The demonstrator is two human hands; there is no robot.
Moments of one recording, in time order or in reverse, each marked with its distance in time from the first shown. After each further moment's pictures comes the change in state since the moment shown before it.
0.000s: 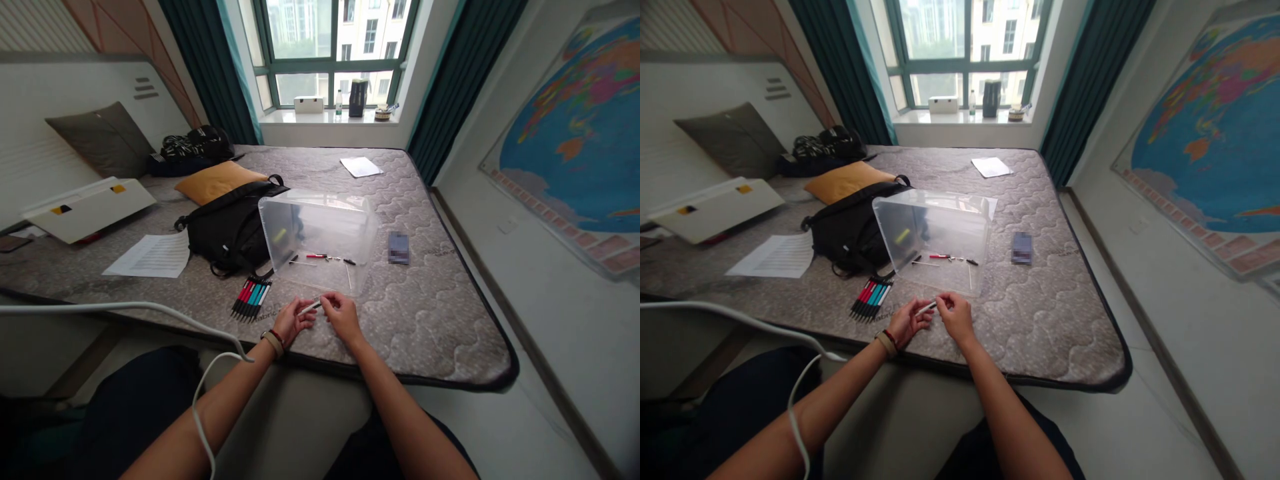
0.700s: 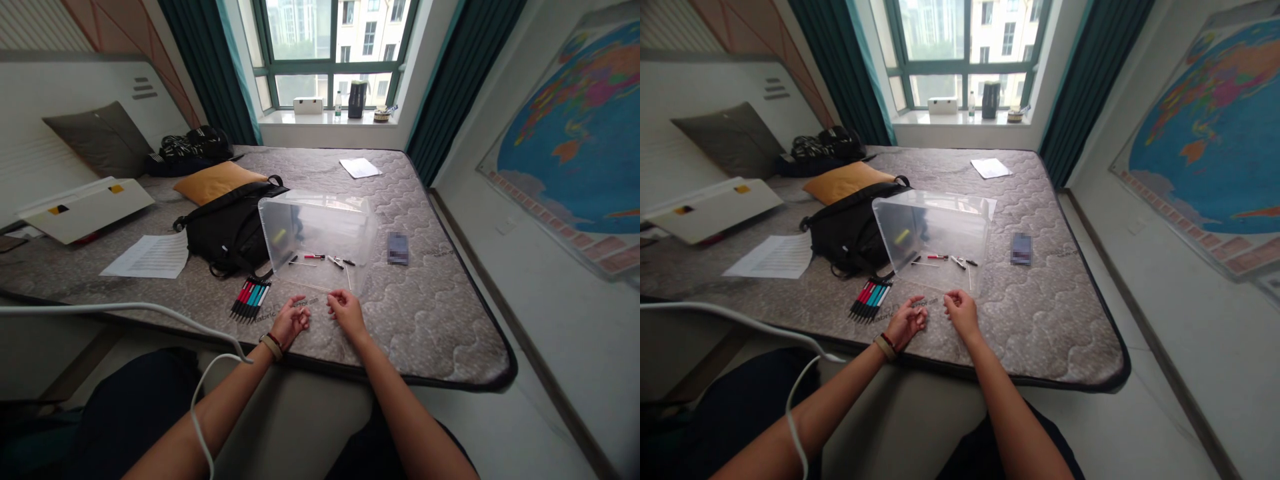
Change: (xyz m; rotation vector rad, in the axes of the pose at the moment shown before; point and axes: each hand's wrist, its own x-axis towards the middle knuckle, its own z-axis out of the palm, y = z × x) left_hand -0.007 -0.003 -0.003 -0.022 -0.096 0.141; right_hand 0.010 0.007 -0.010 0.123 0.018 0.181
